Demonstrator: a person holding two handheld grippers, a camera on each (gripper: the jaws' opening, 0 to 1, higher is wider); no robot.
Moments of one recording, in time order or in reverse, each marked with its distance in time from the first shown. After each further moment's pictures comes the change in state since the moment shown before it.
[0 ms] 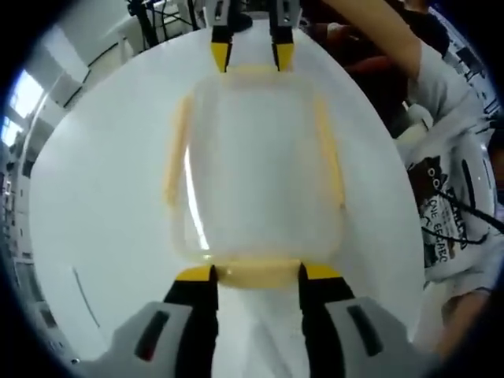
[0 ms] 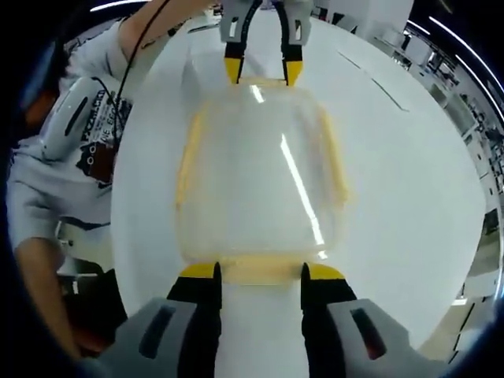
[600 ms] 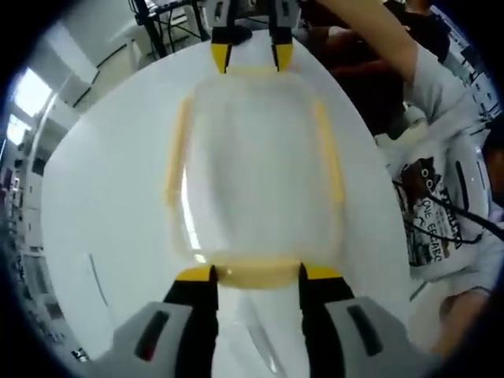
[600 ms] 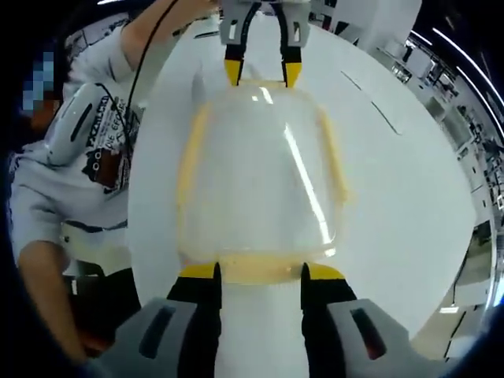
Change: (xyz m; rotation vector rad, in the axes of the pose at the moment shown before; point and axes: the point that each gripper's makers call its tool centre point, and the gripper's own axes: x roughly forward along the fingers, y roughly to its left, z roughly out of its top) left arm -0.043 -0.016 -0.003 -0.017 -0.006 0.054; right arm -0.034 0.009 0.028 -0.043 -0.016 -0.033
